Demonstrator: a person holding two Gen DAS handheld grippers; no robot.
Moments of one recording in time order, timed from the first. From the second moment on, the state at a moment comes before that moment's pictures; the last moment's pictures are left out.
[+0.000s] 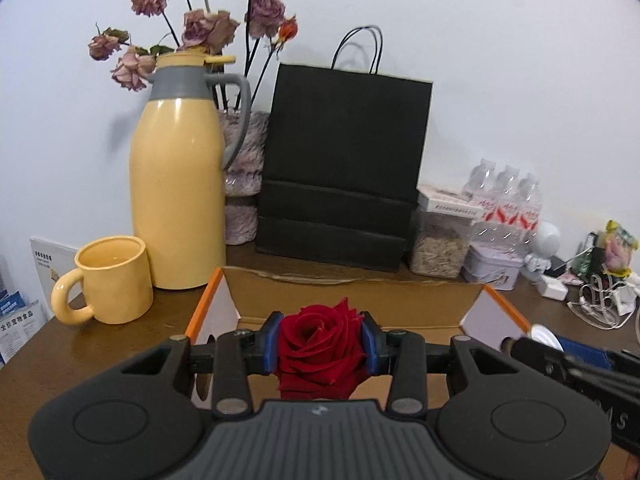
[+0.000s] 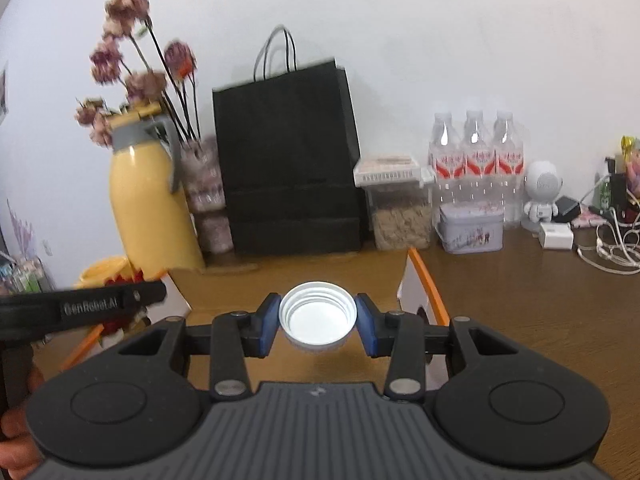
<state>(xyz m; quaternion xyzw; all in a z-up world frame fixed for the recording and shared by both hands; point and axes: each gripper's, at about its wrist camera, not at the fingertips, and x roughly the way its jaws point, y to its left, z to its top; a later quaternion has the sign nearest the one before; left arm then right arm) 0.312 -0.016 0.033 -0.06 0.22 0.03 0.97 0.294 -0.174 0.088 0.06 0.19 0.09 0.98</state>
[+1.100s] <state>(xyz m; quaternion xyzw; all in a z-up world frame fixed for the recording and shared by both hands) 0.274 -0.016 0.049 -0.06 0.18 0.02 0.98 0.261 -0.176 0.093 0.03 0.18 0.07 0.98</state>
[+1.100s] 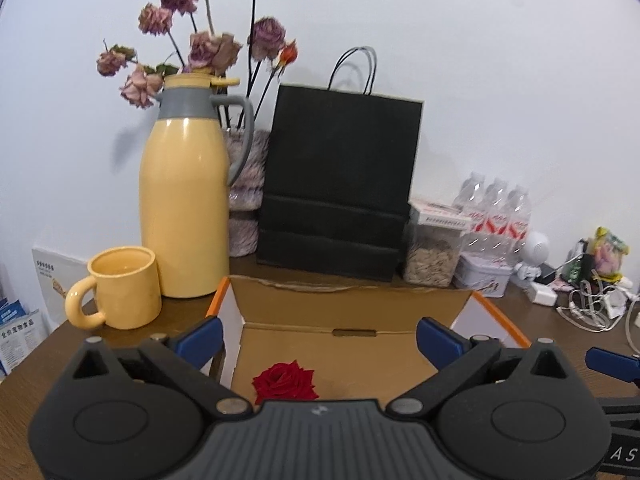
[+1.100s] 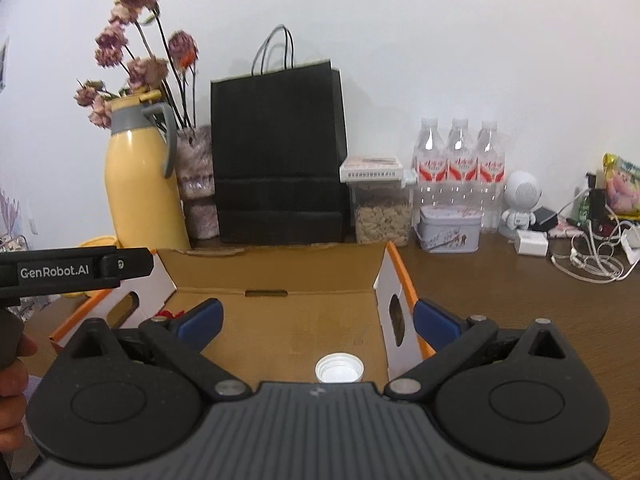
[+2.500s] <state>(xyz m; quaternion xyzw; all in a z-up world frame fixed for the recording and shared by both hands) 0.095 0.029 0.002 -0.03 0.27 0.04 0.96 0.090 -0.178 0.048 0.02 0.25 0.08 0.96</state>
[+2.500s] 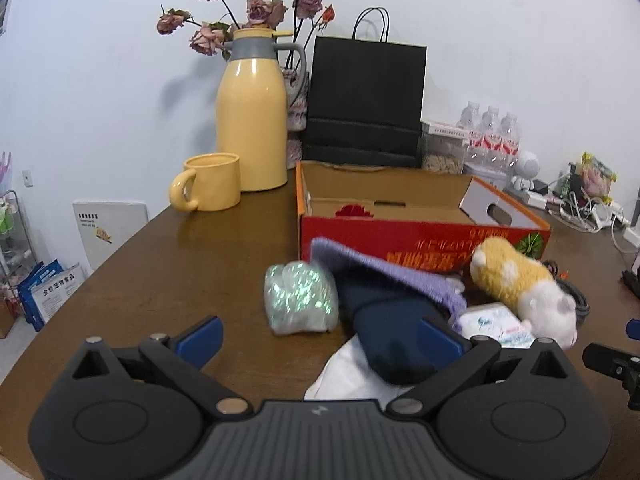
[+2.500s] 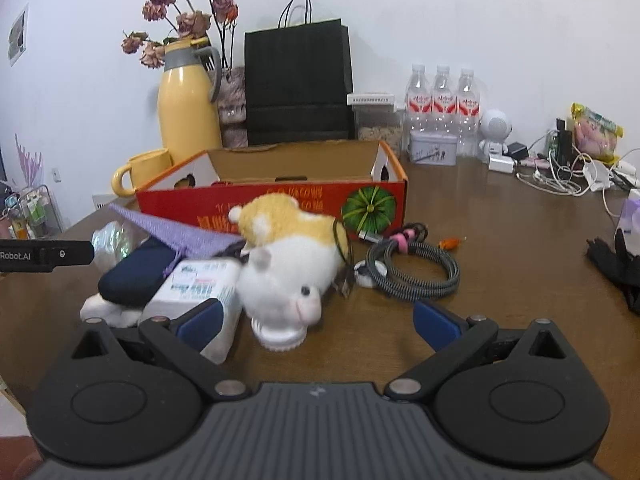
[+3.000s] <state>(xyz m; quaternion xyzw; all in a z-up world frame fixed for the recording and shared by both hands) 0.102 0.019 -0.020 -0.02 0.32 0.02 0.95 0.099 -0.169 0.033 0.00 0.29 0.08 0.95</state>
